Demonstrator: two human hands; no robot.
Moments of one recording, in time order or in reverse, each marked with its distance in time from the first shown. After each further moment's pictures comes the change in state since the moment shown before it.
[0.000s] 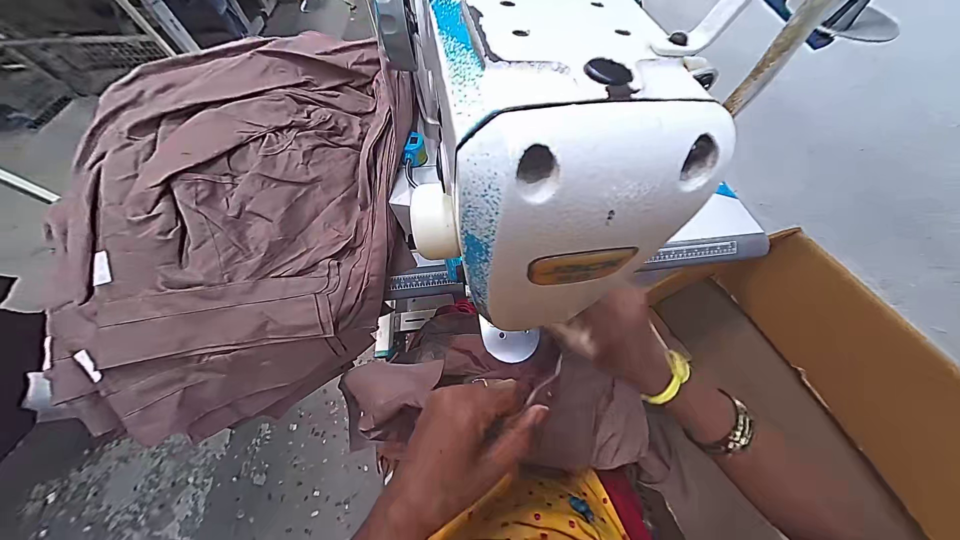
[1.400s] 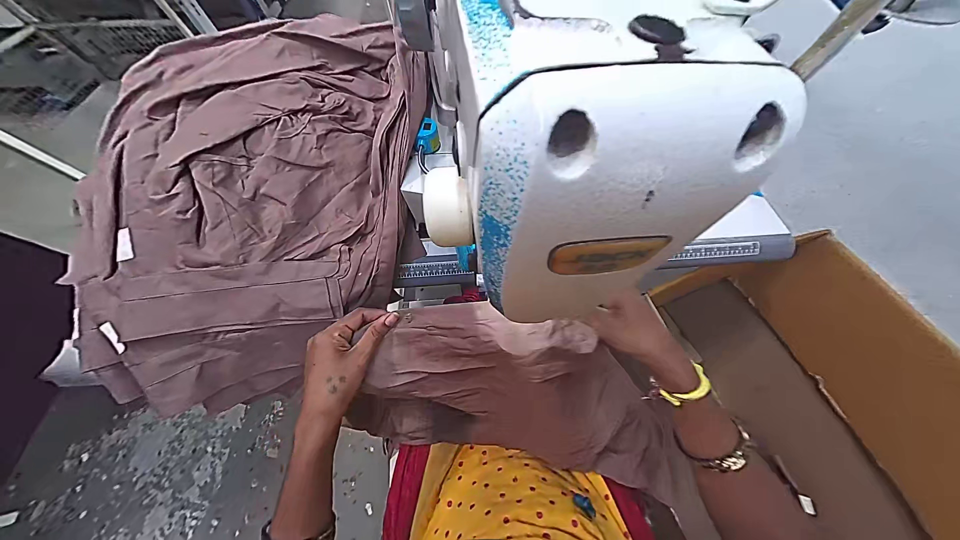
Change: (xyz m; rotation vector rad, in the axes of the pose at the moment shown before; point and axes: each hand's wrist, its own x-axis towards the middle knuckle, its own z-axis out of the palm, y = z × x) left_hand -0.029 -0.102 -0.074 0.213 0.355 -0.517; right_hand -0.008 0.014 0.001 0.674 -0.388 0.638
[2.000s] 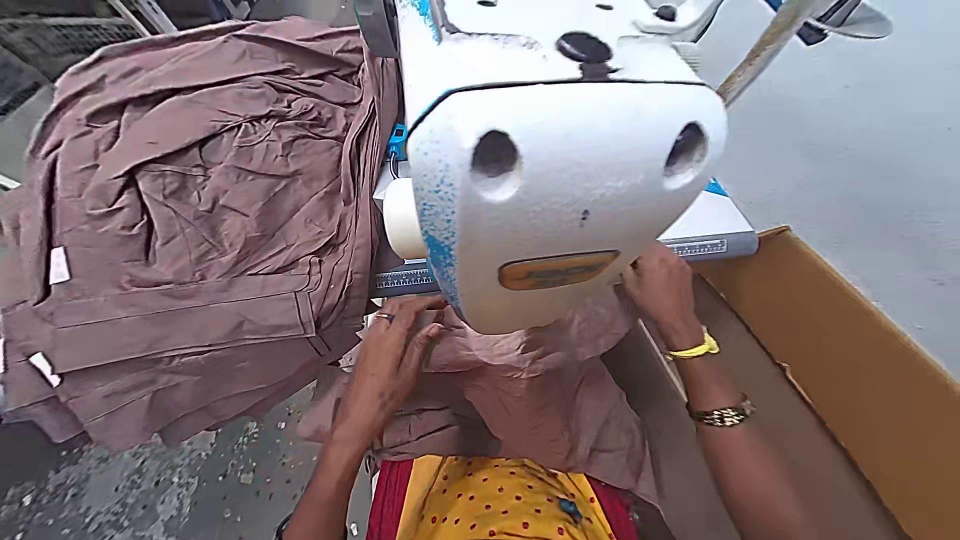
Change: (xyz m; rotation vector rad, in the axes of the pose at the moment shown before) left_hand 0.001 0.049 0.047 0.066 -0.145 0.352; right_hand -0.002 0.065 -0.068 -0.834 0.392 0.060
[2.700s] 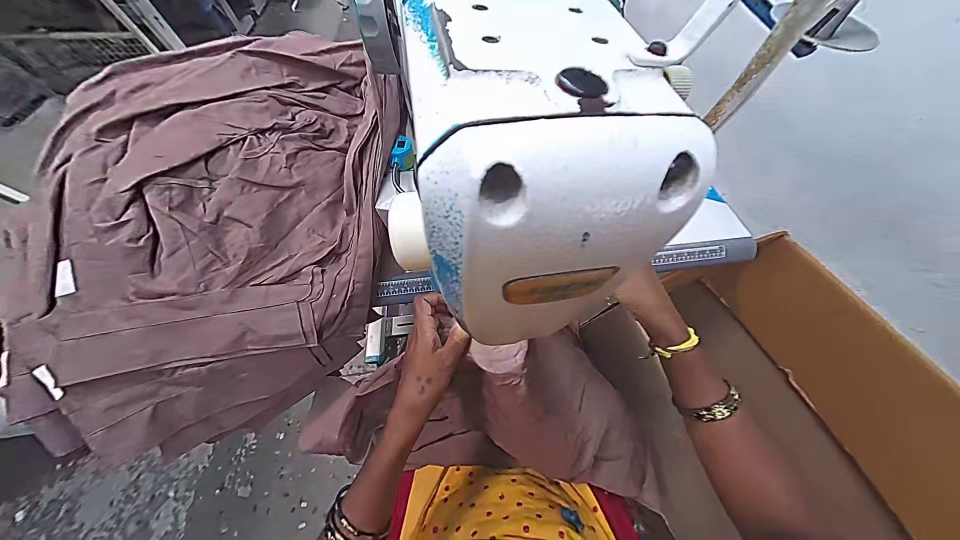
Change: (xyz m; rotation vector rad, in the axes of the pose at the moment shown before) left_hand 0.018 0.029 0.039 -0.473 0.051 -0.323; right_hand 0.019 -0.050 -0.010 0.686 -0.186 0.243
